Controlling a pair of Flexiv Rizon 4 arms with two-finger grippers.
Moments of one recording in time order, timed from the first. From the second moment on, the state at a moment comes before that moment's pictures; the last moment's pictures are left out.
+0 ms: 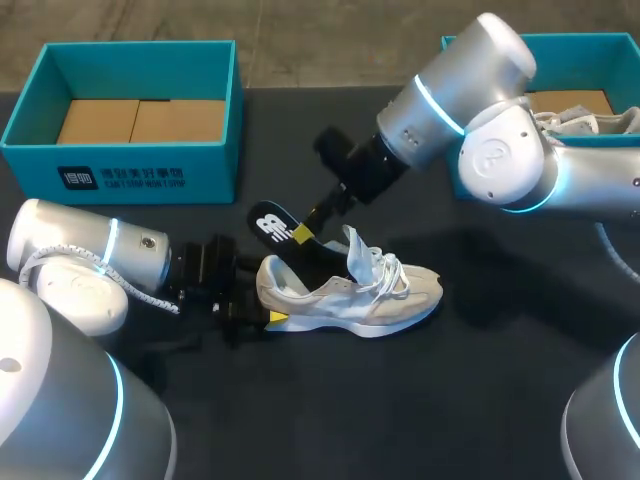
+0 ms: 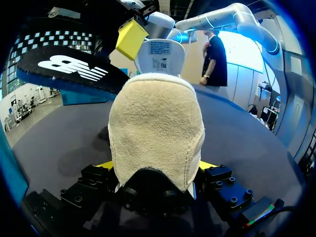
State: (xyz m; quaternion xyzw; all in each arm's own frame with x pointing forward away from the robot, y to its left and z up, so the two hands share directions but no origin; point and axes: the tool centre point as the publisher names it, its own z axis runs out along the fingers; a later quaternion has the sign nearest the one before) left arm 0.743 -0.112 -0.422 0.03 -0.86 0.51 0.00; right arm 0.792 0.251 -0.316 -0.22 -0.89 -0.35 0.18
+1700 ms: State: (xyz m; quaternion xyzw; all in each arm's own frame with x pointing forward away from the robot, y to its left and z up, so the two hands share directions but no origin) left arm 0.743 -0.112 -0.422 0.03 -0.86 0.51 0.00; right arm 0.826 0.274 -0.256 -0.14 -0.88 -0.43 0.12
